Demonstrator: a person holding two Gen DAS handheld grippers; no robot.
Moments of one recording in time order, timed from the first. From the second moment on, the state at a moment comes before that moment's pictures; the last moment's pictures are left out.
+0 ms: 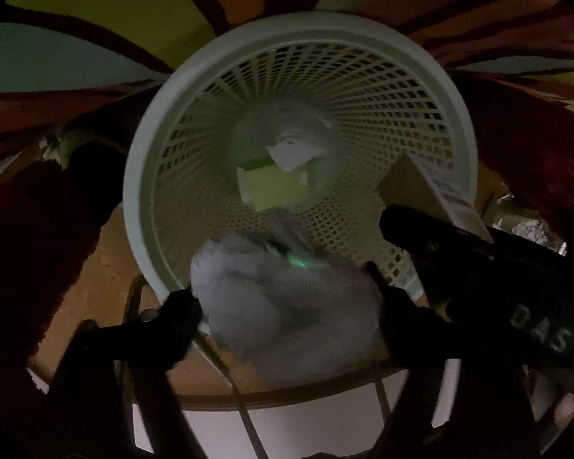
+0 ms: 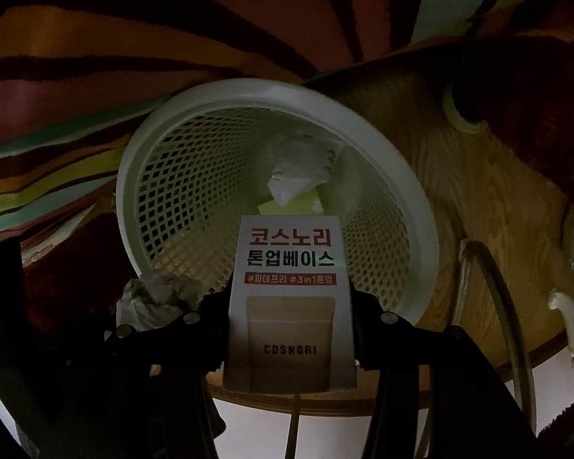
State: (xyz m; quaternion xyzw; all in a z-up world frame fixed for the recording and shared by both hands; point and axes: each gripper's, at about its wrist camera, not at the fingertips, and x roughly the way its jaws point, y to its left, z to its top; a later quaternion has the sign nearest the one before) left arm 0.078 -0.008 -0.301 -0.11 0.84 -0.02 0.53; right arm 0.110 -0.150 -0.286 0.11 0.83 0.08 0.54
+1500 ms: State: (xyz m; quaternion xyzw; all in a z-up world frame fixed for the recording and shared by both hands) left arm 0.072 0.048 -0.031 -0.13 0.51 0.04 0.85; right arm 0.117 -0.183 -0.034 0.03 0.50 0.13 0.86
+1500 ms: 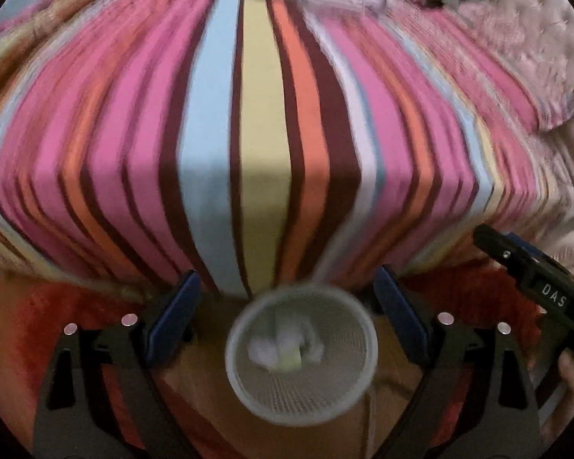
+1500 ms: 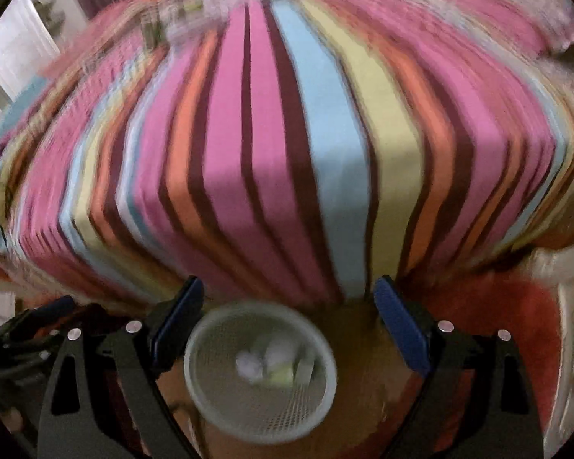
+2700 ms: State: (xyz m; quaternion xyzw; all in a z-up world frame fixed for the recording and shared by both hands) left arm 0.355 0.162 0.020 -0.04 0.41 0.02 0.91; right arm 0.306 -0.076 0.026 -0.04 0.40 0.24 0.88
